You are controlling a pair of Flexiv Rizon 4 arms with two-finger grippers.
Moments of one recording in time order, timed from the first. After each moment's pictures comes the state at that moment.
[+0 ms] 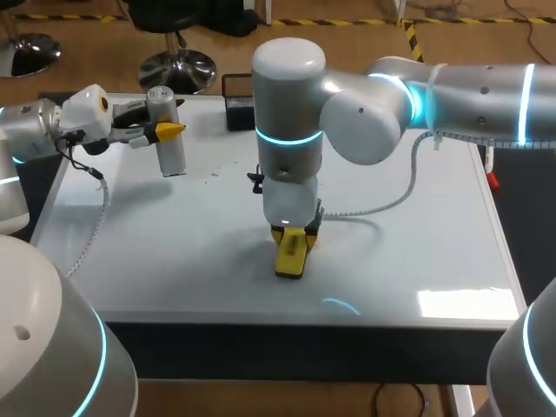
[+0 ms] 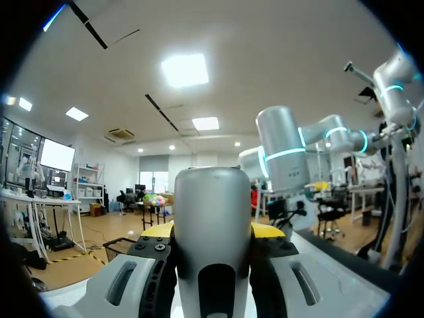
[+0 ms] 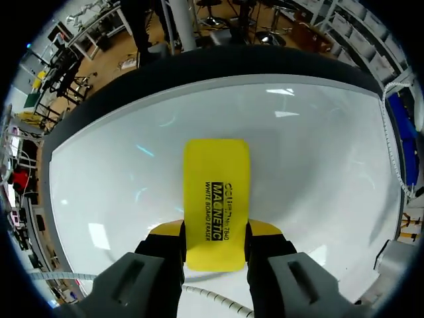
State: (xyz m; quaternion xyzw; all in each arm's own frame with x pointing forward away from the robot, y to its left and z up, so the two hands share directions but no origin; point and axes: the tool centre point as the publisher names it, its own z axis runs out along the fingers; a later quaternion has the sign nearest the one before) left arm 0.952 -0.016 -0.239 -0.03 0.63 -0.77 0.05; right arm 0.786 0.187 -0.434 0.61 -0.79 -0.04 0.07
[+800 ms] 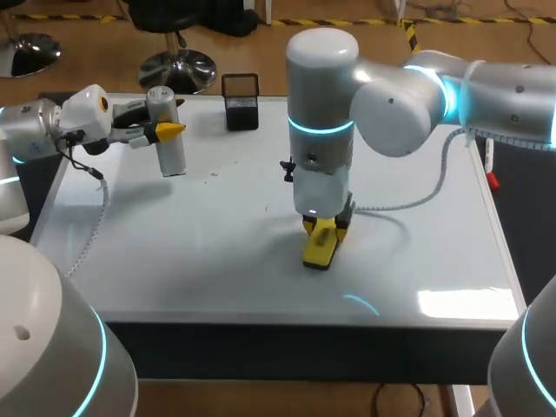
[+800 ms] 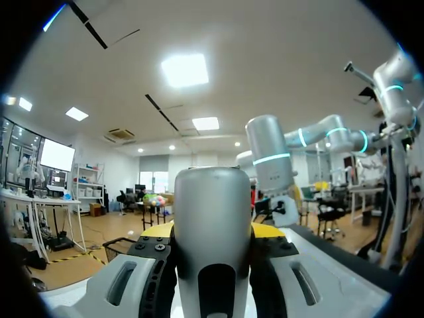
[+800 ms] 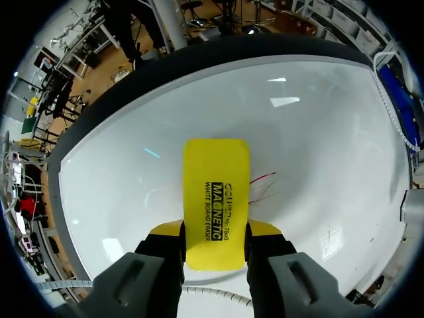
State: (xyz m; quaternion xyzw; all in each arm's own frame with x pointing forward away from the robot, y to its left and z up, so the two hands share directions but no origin) left arm 0.952 -0.016 -0.239 -0.03 0.63 -0.77 0.05; right arm 0.802 0.132 -0.431 0.55 -0.83 -0.02 0.08
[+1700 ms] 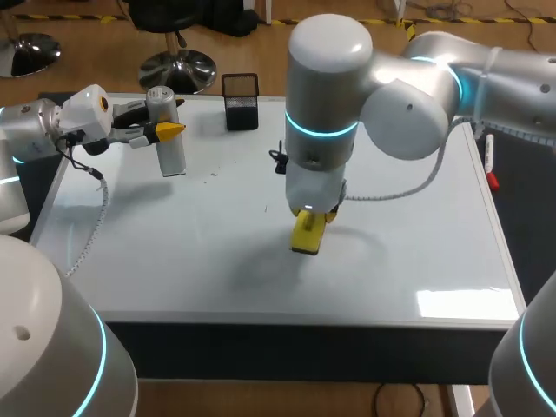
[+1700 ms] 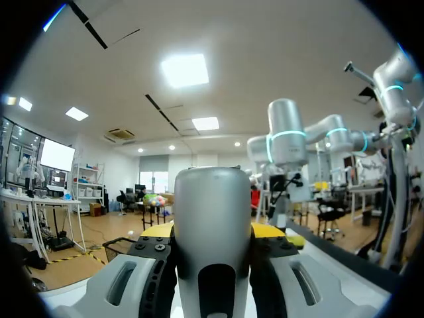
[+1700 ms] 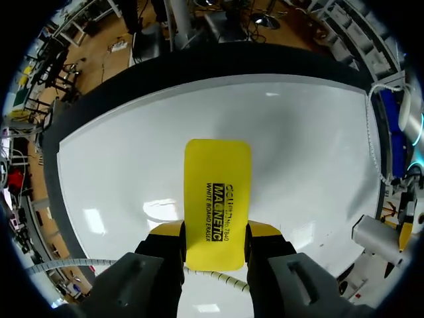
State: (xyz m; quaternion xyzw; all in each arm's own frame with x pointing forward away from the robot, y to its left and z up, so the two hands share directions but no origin) left arm 0.952 -0.016 -0.239 -0.03 0.63 -0.77 0.05; right arm 0.802 0.167 -0.373 0.61 -0.79 0.00 -0.02
